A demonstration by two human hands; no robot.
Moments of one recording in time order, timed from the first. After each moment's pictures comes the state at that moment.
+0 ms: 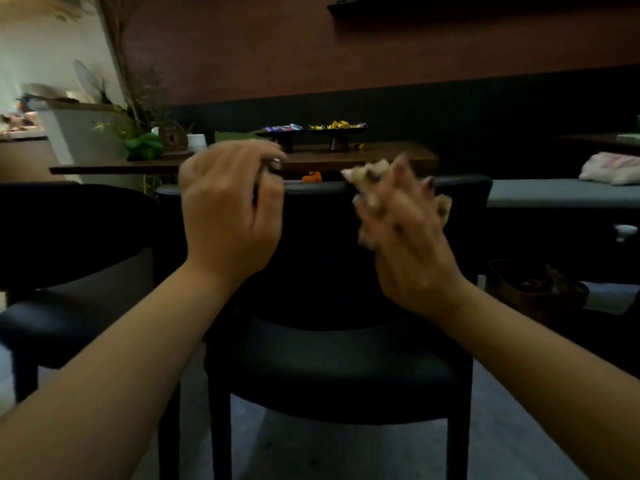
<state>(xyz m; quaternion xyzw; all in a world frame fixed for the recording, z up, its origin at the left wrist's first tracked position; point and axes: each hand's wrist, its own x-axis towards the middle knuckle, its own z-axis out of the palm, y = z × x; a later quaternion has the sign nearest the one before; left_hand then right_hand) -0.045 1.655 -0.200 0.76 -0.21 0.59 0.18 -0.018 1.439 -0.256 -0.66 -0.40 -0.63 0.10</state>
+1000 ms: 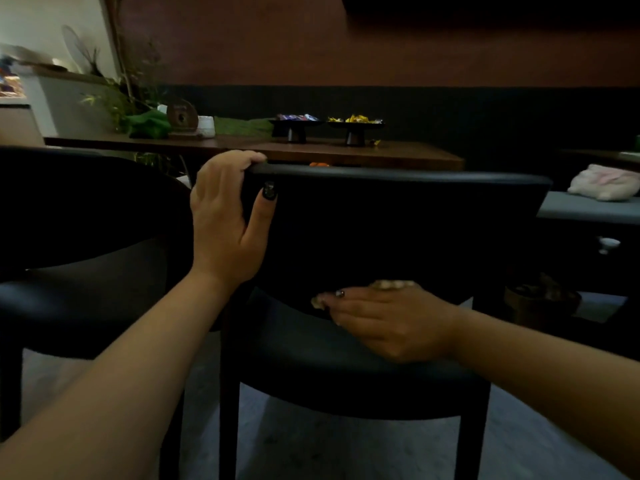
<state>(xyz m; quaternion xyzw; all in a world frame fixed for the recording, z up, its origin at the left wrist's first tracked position) -0.004 1.744 -0.247 0.74 -0.23 0.56 0.28 -0.044 1.497 -0.287 -0.73 -0.56 -0.34 -0.20</state>
